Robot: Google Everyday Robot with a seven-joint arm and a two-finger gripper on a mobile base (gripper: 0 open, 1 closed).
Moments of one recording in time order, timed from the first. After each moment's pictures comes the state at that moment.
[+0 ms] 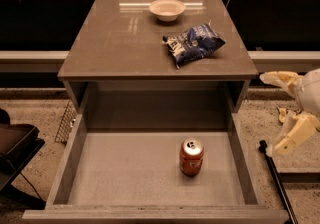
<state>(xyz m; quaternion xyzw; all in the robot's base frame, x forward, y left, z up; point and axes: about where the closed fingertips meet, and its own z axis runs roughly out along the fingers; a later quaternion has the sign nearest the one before) 0.434 -0.224 0.864 -0.59 0.71 0.18 0.33</state>
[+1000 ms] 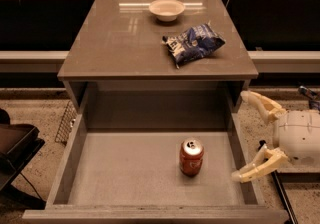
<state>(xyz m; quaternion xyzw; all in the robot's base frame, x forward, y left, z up) 0.396 -0.159 0.849 -0.52 0.63 0.27 0.52</state>
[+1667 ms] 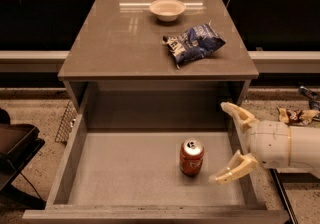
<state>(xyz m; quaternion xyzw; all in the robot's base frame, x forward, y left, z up) 0.411 -0.131 0.800 -0.51 0.63 0.28 0.51</state>
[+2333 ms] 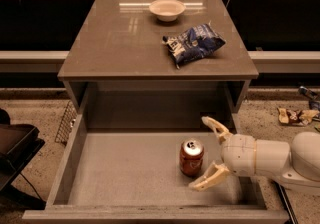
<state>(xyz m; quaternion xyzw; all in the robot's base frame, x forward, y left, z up) 0.428 -0.097 0.723 -0.52 0.63 0.29 0.50</state>
